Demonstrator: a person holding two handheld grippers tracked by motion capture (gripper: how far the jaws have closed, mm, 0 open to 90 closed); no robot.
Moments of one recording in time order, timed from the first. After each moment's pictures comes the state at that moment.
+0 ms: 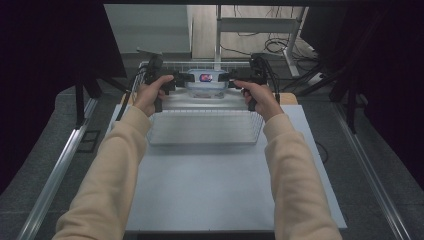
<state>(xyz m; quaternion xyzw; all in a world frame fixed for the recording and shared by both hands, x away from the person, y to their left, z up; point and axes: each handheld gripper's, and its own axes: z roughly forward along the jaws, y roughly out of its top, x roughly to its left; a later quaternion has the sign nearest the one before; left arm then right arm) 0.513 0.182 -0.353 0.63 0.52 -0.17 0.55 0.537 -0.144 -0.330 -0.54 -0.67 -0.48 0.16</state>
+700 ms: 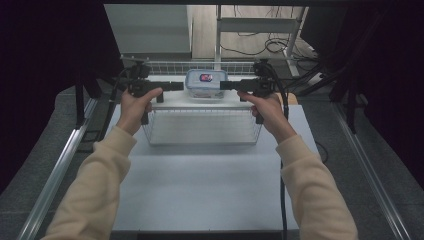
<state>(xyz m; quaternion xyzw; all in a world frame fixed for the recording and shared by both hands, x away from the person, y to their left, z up) 0.422 0.196 -0.331 0.70 0.47 0.03 0.54 0.460 -0.151 -0.303 -0.43 -0.74 -0.52 0.02</state>
